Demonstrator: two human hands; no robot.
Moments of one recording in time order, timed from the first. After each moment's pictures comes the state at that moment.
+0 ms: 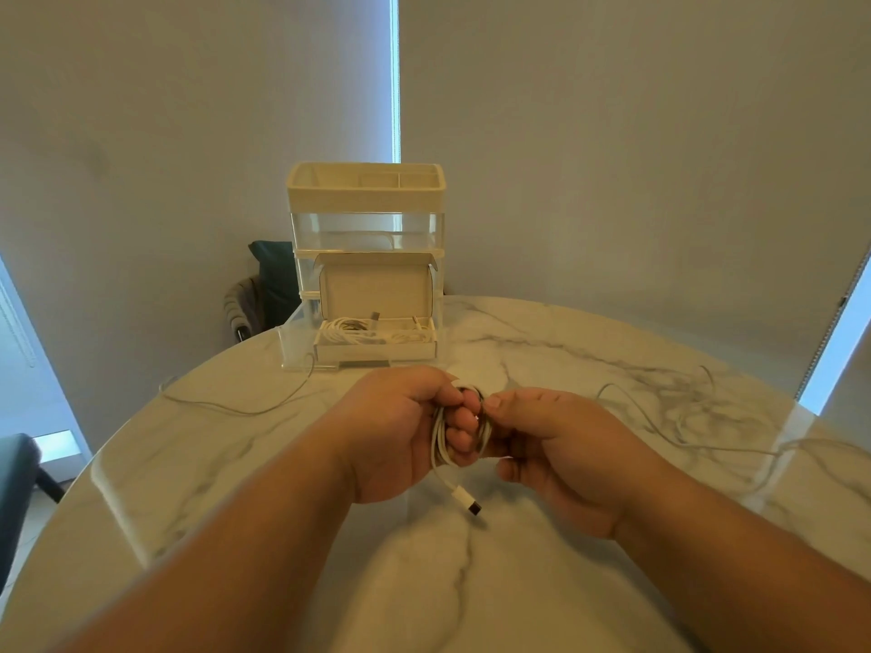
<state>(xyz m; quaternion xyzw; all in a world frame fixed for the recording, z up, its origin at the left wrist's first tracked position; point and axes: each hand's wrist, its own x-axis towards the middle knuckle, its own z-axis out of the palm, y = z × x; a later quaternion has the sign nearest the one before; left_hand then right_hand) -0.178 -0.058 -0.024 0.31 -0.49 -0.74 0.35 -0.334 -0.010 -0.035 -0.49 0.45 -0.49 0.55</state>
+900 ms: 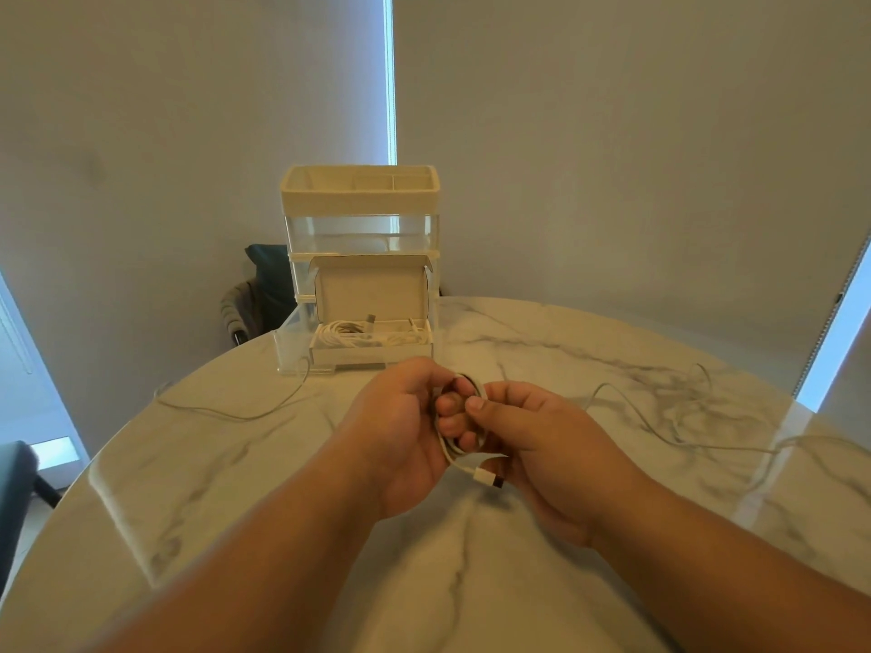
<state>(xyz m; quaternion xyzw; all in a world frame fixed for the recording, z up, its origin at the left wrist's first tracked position) -0.196 -0.054 -0.032 0.27 -0.41 -0.75 0.45 -0.328 -0.018 -0.049 -0.49 0.43 -0.54 0.54</state>
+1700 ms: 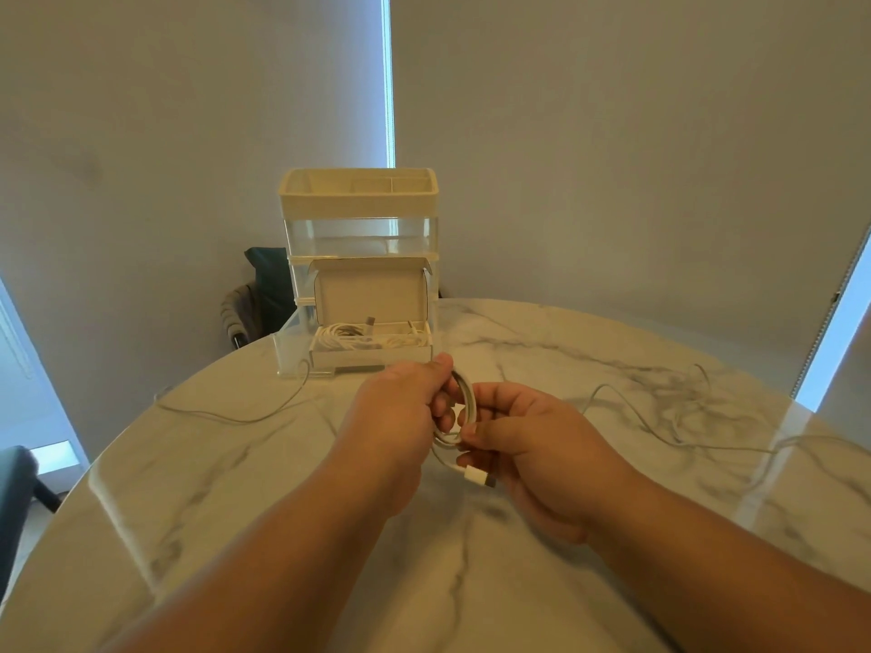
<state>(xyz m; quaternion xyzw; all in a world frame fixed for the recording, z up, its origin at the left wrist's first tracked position) -0.197 -0.052 -0.027 0.44 -0.50 -0.53 0.53 -0.325 -0.021 -0.047 -0.50 0.39 -0.53 0.55</state>
